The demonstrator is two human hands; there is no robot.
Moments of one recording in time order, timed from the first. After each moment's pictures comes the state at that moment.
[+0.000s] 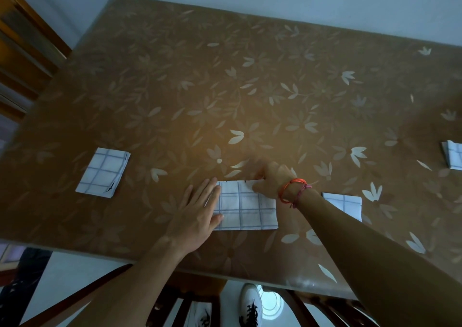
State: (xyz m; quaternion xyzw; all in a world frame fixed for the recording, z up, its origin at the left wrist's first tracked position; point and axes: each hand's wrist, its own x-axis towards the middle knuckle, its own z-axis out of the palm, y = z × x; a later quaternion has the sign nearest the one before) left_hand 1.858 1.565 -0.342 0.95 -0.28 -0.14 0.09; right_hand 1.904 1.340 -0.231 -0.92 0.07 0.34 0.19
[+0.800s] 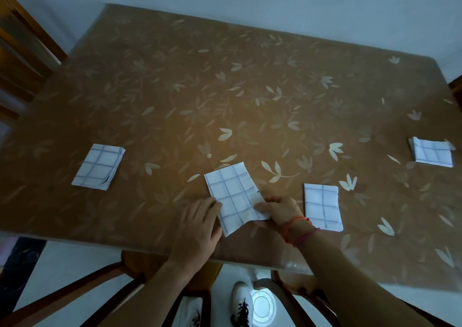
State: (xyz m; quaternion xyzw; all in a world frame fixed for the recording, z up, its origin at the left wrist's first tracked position) left_hand 1.789 1.542 -0.325 0.95 -0.25 0.01 0.19; right_hand 1.807 1.324 -0.279 -0.64 0.41 0.21 0.61
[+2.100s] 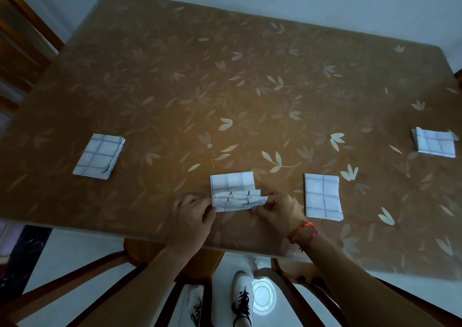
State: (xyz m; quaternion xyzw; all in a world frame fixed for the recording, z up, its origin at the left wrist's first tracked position) left_hand 1.790 1.545 -0.320 0.95 -0.14 -0.01 0.27; right_hand 1.780 1.320 -0.265 -0.88 0.19 0.27 0.33
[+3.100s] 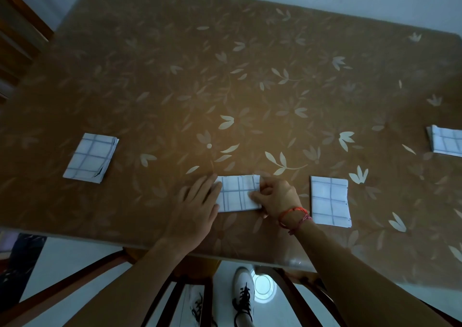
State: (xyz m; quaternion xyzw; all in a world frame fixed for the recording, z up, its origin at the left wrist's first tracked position) left_hand 1.824 1.546 -0.336 0.95 -0.28 0.00 0.11; right_hand 1.825 1.318 -0.312 -0.88 0.21 0.17 0.38
